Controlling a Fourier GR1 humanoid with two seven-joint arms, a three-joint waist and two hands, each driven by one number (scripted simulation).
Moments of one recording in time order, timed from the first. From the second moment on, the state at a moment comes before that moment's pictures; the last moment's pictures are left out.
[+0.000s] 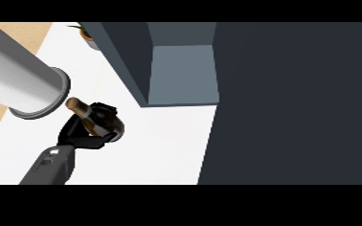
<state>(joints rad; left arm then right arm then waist) -0.42 0.26 0.17 -0.43 0.00 -0.52 -0.69 -0.15 -0.41 0.67 -2.50 0.12 -0.61 0.63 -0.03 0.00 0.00</state>
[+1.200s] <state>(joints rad) -0.18 0.12 0.11 -0.79 0.07 -0.37 -0.76 -0.08 -0.48 0.67 -2.50 0.10 -0.66 0.53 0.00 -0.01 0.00</state>
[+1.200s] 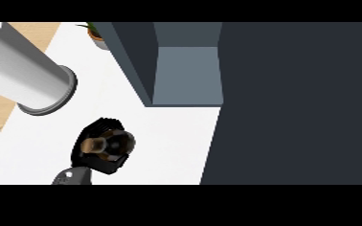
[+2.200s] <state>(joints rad) 0.01 0.00 -0.23 -1.43 0.16 -0.08 -0.38 -0.01 -0.54 0.68 -2.51 0.10 -0.68 0.45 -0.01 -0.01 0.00</state>
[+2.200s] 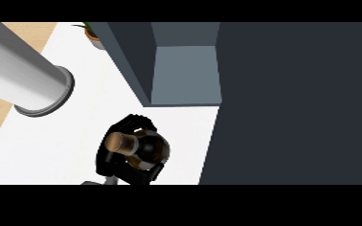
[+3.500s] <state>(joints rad) -0.44 0.00 -0.23 -1.10 0.14 0.21 -0.32 0.07 -0.59 0.67 -2.51 0.07 -0.67 0.33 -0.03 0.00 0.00</state>
